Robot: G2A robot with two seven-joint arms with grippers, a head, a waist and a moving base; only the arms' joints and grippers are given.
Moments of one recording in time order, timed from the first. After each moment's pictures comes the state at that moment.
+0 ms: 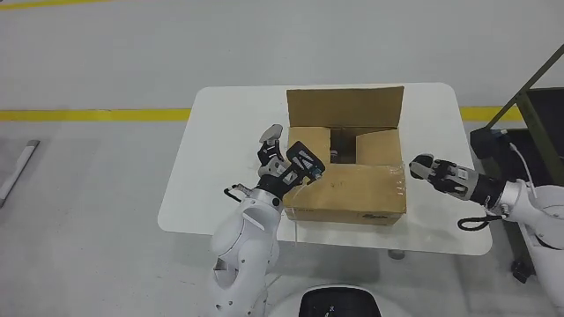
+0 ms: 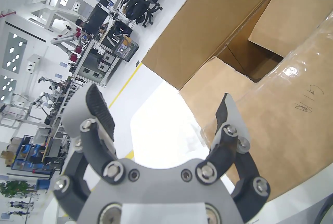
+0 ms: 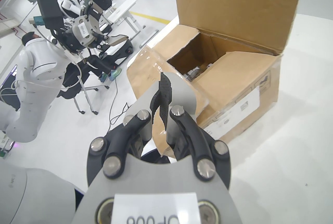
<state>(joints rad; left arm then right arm) 1.29 -1.57 -1.25 -1.94 2.34 -0.44 -0.29 -1.36 -1.15 1.75 -1.65 -0.17 -0.76 0.95</state>
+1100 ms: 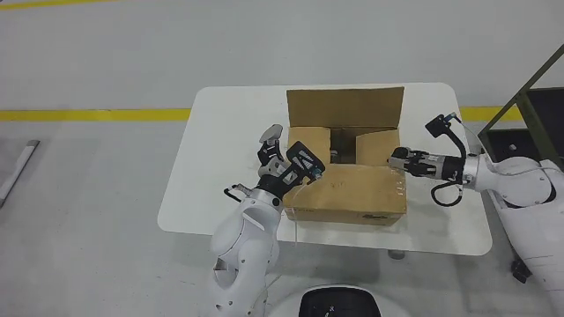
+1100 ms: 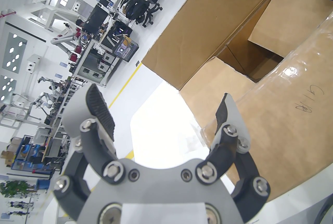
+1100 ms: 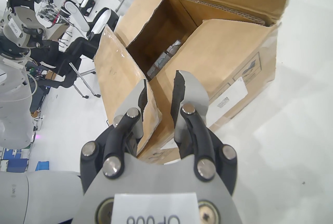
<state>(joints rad) 1.29 -1.57 -1.25 -1.94 2.34 -0.44 -0.29 -1.07 -1.12 1.53 -1.33 -0.25 -0.63 1.05</state>
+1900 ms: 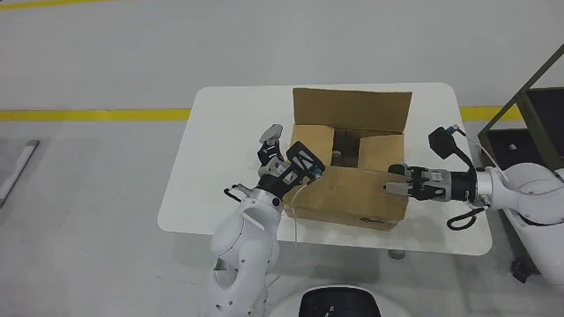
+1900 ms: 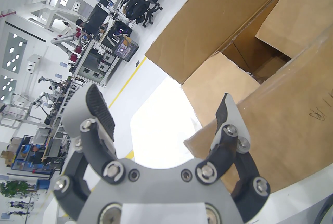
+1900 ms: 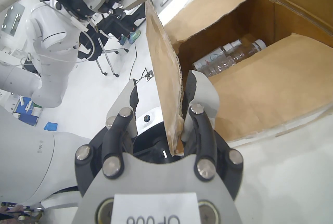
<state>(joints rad) 1.29 -1.57 -1.25 -1.94 2.34 -0.44 -0.29 -1.23 -0.98 1.49 -1.63 -0.01 -0.73 1.09</state>
